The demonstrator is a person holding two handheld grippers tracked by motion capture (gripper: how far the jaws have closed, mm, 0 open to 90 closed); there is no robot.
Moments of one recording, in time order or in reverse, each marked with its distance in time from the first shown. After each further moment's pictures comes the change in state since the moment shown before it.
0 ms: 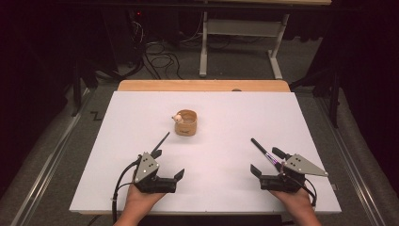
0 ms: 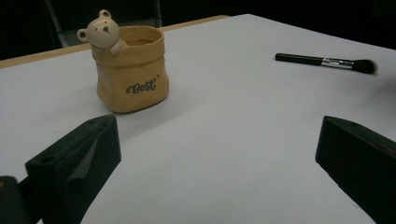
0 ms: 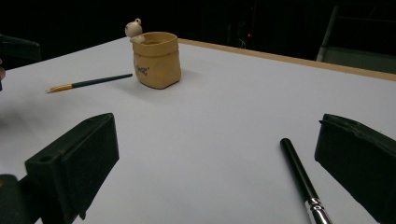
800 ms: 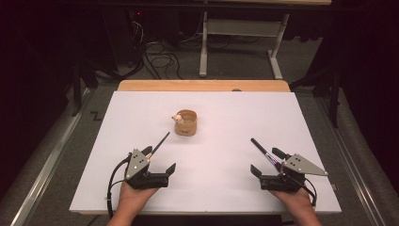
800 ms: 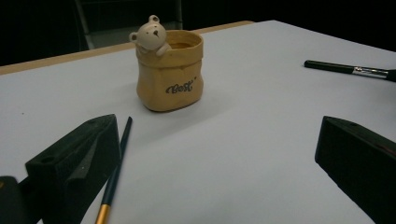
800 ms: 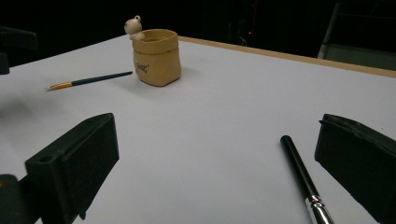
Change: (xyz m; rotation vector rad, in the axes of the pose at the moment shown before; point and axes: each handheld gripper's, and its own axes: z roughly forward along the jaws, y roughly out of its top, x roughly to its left) left arm 0.023 -0.001 -0.010 -0.021 0.084 -0.038; right arm -0.001 -0.001 0.000 0.007 0.004 0.000
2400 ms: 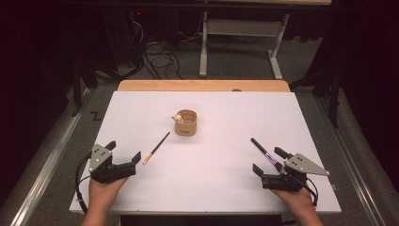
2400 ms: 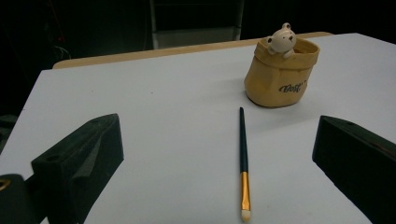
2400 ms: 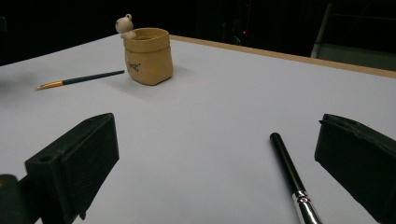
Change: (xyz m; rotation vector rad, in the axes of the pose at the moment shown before) left arm 0.071 -0.008 -0.042 -0.012 0.203 -0.085; right arm -0.005 -0.001 -0.001 0.003 -0.023 -0.005
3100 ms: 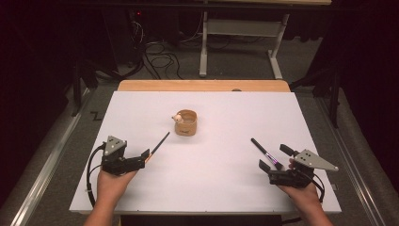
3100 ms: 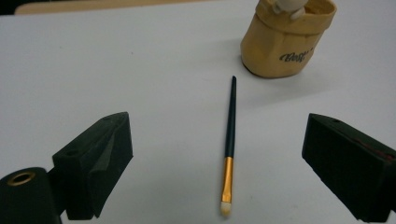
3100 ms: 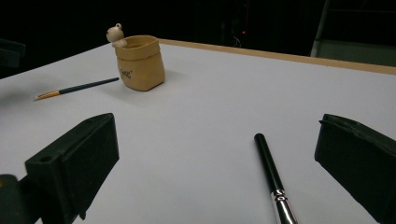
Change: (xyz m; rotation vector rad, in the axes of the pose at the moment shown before) left arm -0.014 0.018 0.032 0.258 -0.009 -0.040; right arm -0.020 0.003 -0.006 -0.009 0.008 0.046
